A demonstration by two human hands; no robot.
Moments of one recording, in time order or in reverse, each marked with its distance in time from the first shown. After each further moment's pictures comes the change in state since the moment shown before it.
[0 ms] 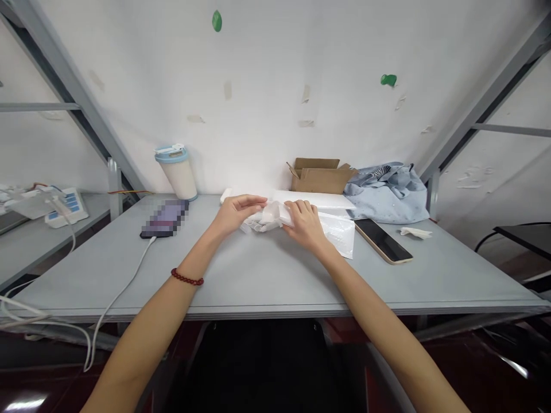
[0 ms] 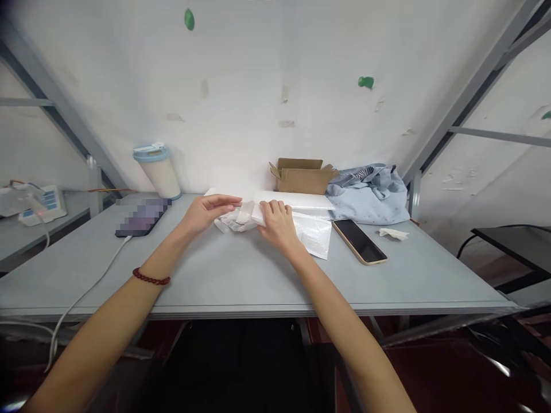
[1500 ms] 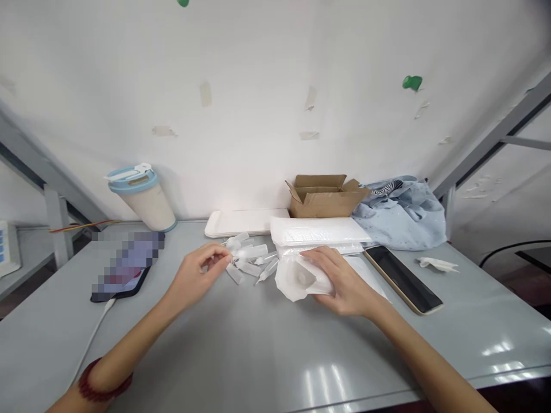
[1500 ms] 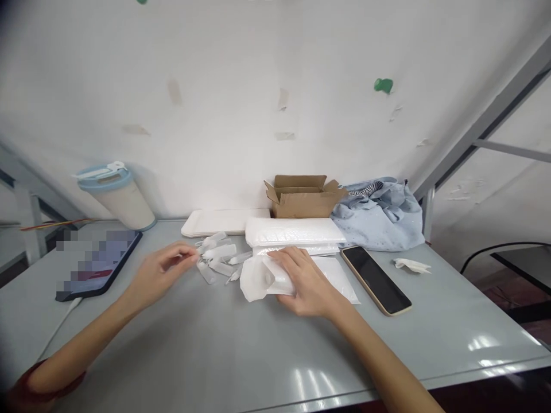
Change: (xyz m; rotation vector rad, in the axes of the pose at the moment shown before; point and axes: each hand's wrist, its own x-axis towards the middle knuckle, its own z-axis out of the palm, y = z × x) left_hand -0.004 -0.014 -0.048 0.535 0.001 -0.031; right_hand -0.018 0.051 -0.036 0.451 -0.217 -0.215
